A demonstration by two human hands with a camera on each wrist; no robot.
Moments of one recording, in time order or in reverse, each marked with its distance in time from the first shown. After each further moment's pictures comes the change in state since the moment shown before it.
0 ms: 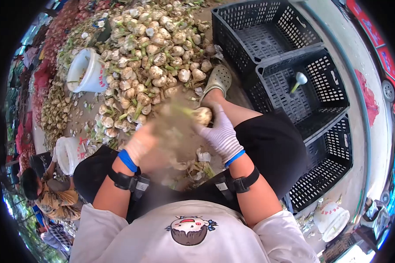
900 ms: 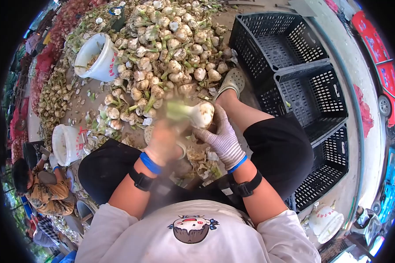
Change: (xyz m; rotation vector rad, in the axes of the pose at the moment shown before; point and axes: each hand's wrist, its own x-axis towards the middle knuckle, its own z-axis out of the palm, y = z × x) left_hand -0.029 0.001 0.026 -0.183 0.384 0.564; right_hand -0.015 -0.018 0.069 0.321 0.034 0.081
